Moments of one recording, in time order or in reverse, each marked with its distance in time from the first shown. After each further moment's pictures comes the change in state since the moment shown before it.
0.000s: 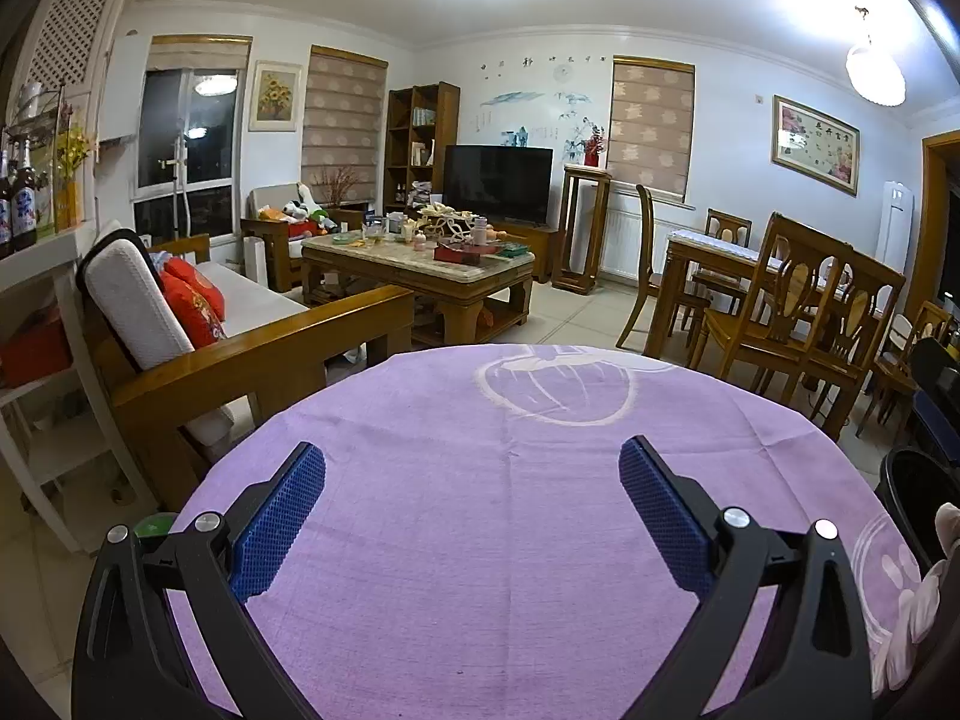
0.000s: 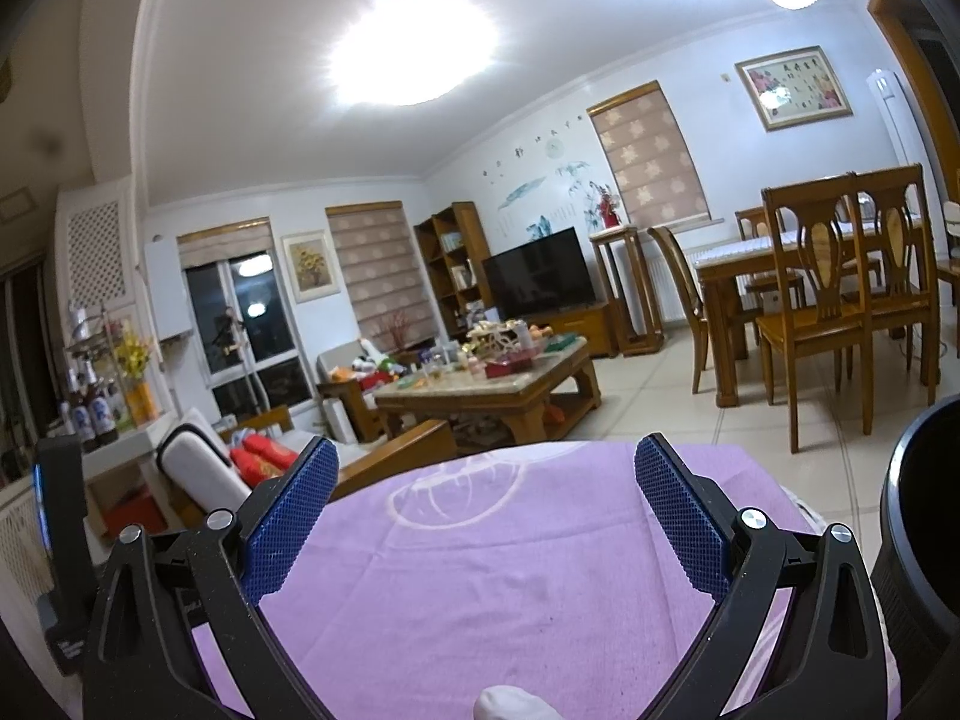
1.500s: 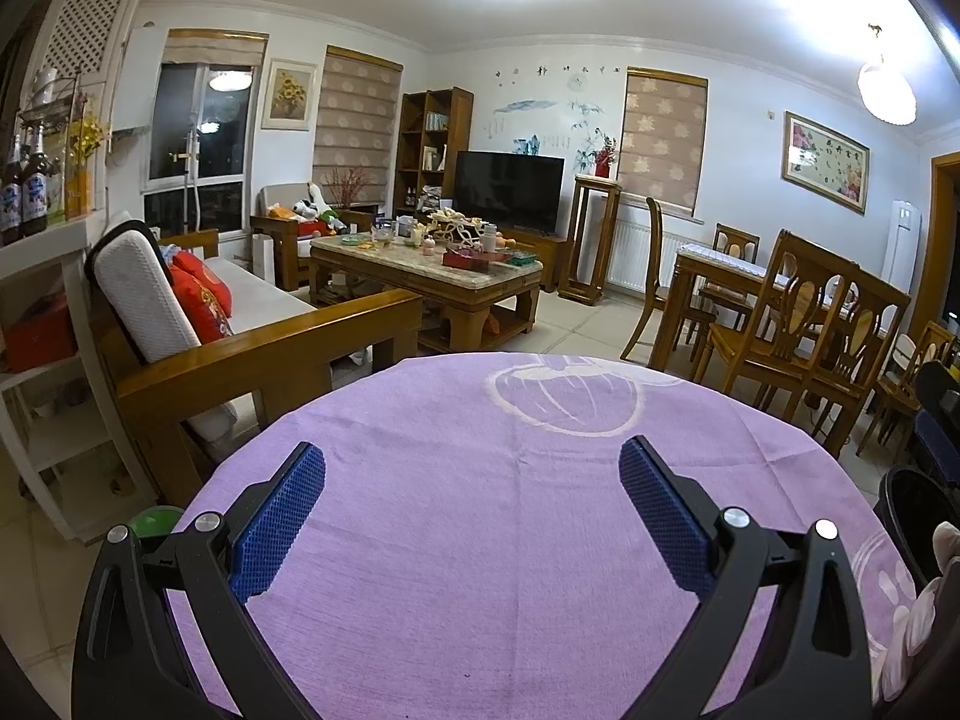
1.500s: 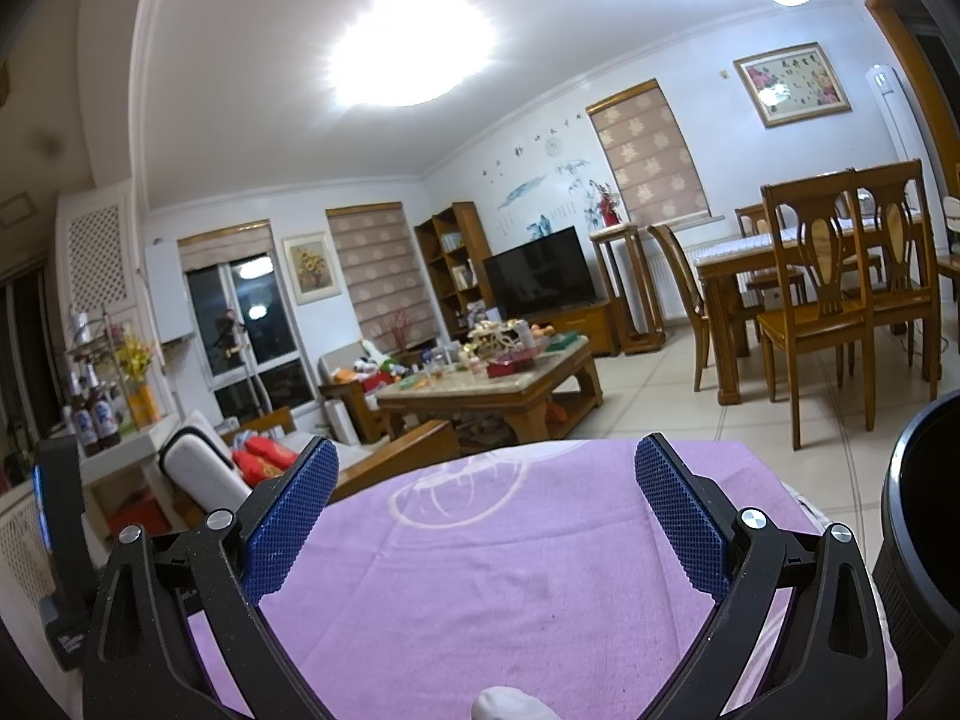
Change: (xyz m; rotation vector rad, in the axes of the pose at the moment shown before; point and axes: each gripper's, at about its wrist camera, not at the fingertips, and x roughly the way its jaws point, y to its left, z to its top) left arm -0.011 -0.001 -0.001 -0.036 -0.016 0.017; right arm -0.001 0.005 0.000 0.005 0.002 0.002
